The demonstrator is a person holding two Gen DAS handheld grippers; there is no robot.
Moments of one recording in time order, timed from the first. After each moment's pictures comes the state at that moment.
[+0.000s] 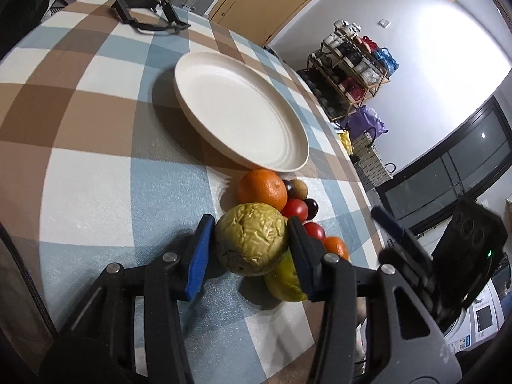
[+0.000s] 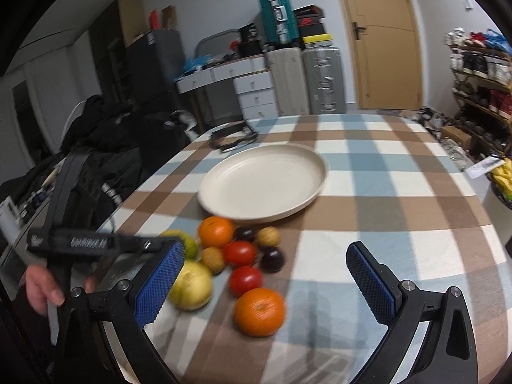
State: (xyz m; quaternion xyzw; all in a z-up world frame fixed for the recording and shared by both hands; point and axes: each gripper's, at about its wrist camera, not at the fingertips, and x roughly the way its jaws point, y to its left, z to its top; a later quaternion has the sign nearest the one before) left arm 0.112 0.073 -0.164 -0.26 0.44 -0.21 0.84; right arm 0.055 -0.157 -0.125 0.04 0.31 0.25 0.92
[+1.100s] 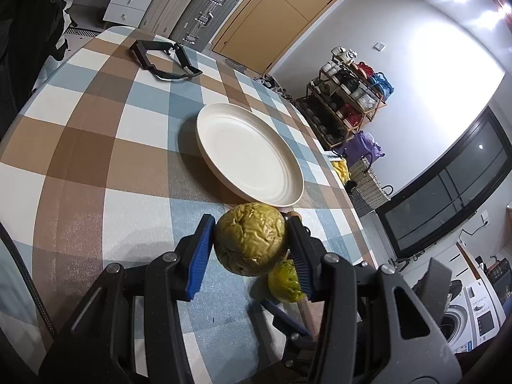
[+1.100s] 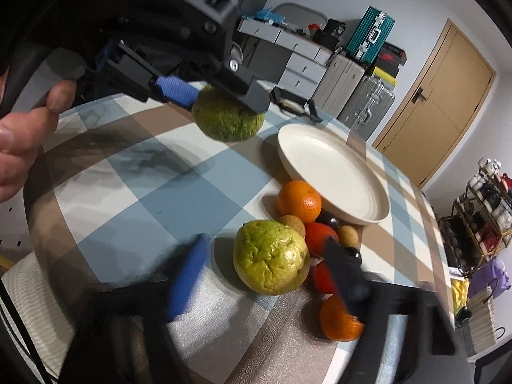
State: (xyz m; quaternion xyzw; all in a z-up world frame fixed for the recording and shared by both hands) left arm 0.074 0.128 -0.122 -0.26 0.39 -0.19 0.86; right arm 0.015 -0.019 -0.178 -0.28 0.29 0.23 0.89
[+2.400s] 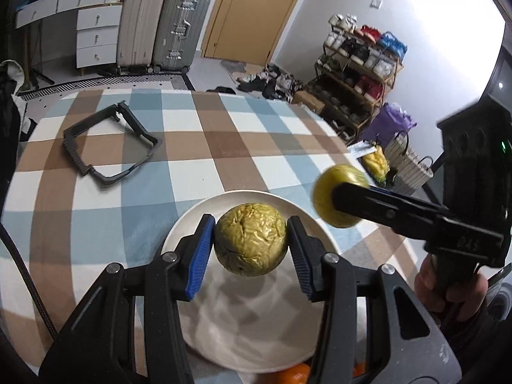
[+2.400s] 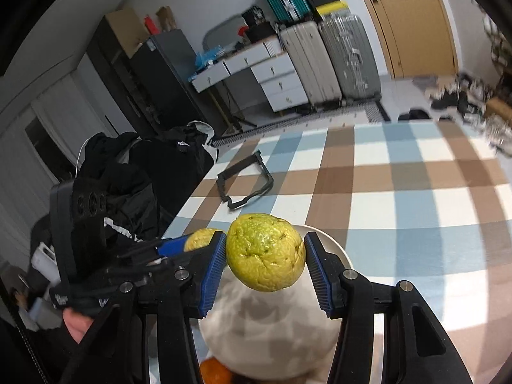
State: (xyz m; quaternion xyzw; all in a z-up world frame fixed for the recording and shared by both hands) left arm 0.284 0.052 -0.083 -0.11 0.41 -0.17 0.89; right arm 0.273 -0.136 -0.073 0.12 0.38 0.32 0.86
